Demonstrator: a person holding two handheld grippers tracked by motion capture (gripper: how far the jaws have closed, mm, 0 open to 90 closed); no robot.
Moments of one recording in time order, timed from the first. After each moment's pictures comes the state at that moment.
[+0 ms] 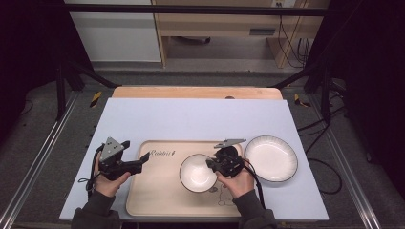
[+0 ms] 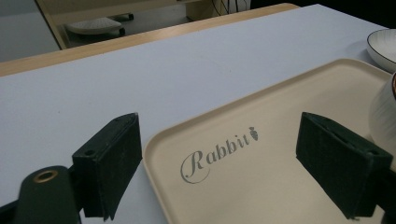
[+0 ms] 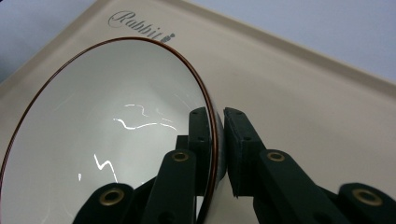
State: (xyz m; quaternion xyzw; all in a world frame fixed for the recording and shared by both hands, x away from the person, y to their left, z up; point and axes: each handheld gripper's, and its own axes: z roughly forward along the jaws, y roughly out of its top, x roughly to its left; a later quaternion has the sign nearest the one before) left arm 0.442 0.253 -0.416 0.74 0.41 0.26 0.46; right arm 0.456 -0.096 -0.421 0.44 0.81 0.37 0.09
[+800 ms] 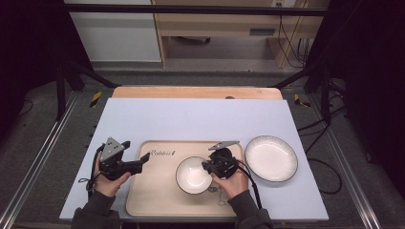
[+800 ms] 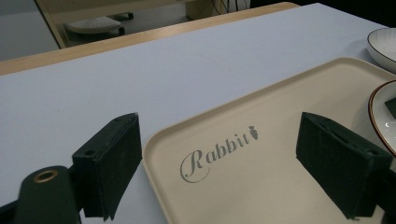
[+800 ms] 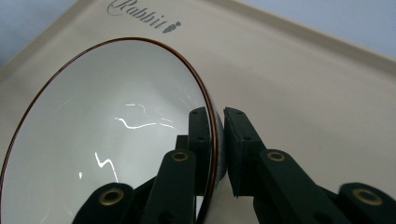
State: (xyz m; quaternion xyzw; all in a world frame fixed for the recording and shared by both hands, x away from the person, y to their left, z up) left arm 0.442 0.252 -0.416 0.74 0.41 0.26 0.46; right arm 0.461 -0.084 -0.437 0.44 0.82 0.36 0.07
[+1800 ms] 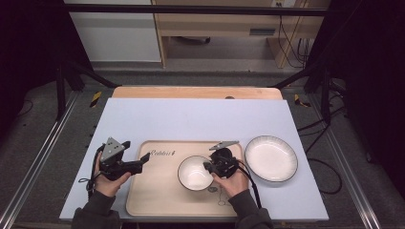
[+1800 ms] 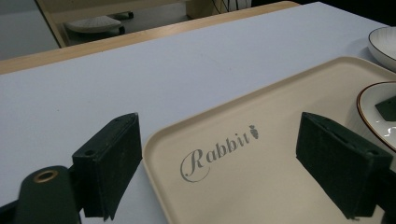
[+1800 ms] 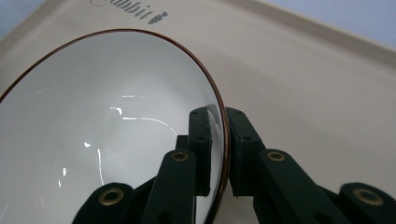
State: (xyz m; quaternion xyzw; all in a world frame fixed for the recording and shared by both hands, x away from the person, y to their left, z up) left arm 0.442 0.252 -0.417 0.74 0.41 0.26 0.46; right arm 0.466 -0.086 -0.446 0.45 0.82 0.35 0.08
